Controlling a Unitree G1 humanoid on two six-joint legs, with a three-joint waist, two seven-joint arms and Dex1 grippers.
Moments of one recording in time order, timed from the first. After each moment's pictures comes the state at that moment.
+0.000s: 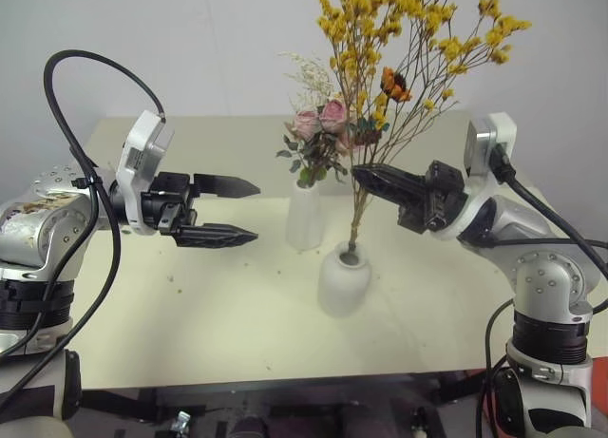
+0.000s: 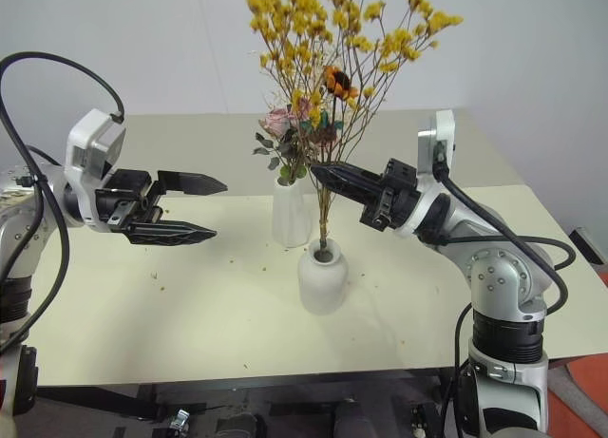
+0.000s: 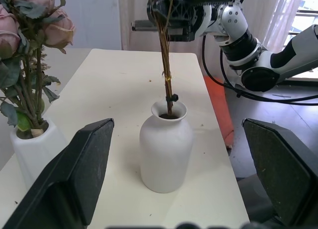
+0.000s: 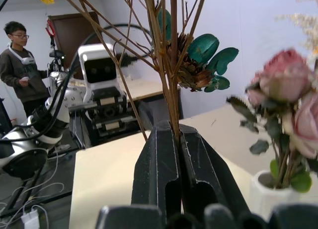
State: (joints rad) left arm -0.77 0.90 0.09 -0.04 -0.75 0.71 -1.41; right arm -0.65 -0.49 -0.20 -0.30 0.92 0.78 0.80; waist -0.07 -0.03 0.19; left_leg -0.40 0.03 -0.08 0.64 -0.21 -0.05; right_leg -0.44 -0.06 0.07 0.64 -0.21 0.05
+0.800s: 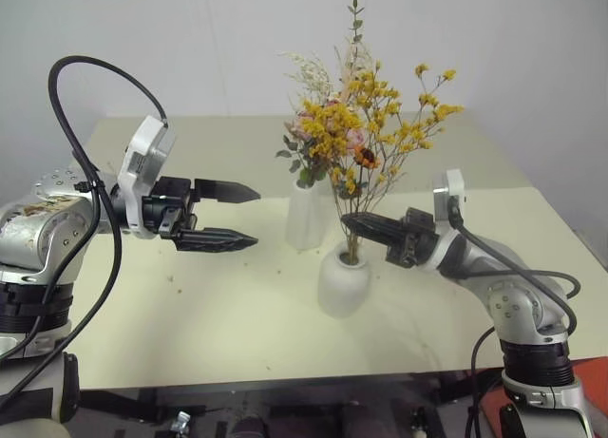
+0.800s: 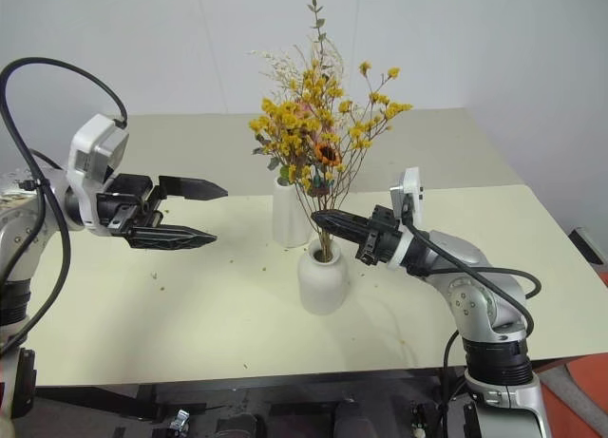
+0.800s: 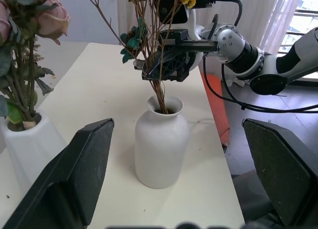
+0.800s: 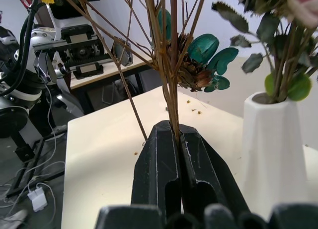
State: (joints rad) left arm -0.75 0.90 0.09 -0.06 -0.75 0.74 -1.41; right arm -0.50 -0.48 -0.09 -0.25 0.79 0.66 0.87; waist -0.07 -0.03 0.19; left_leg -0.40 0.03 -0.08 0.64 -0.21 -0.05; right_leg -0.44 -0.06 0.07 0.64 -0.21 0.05
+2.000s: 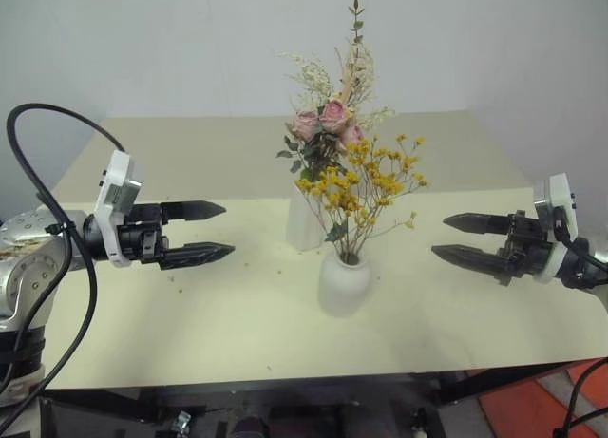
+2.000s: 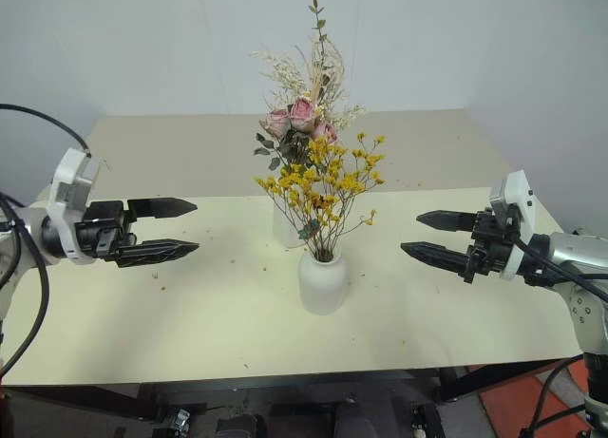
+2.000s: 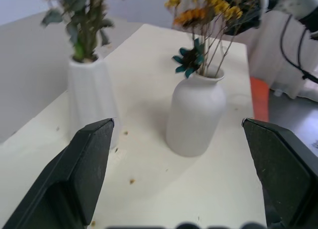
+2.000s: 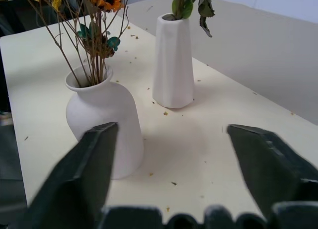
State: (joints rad) left arm -0.45 0.94 0.29 -0.18 -0.75 0.75 -1.24; right arm -0.32 -0.94 -0.31 -0.14 0.71 0.57 1.14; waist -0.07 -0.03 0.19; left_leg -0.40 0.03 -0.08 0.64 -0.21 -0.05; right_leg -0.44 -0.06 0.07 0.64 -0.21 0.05
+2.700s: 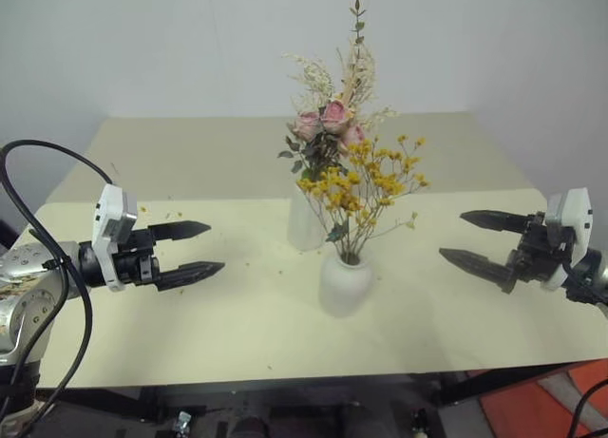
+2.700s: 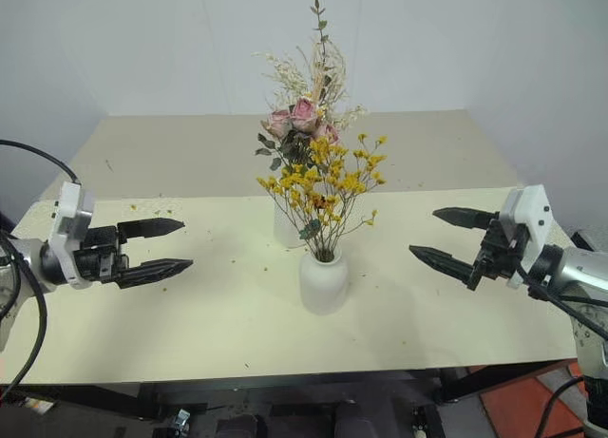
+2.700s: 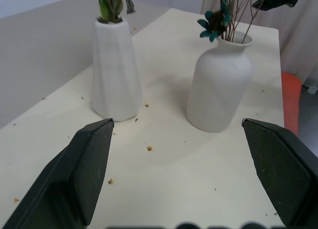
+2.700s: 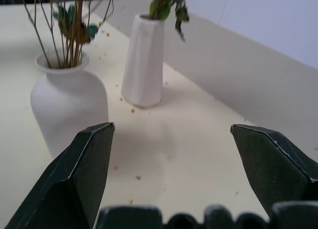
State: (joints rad) left arm -0.27 0.91 0.32 -0.20 -0.70 0.59 -1.20; right arm -0.19 -0.88 -0.37 -0.18 0.58 0.36 1.08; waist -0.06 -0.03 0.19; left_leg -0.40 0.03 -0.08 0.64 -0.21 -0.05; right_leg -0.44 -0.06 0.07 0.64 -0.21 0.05
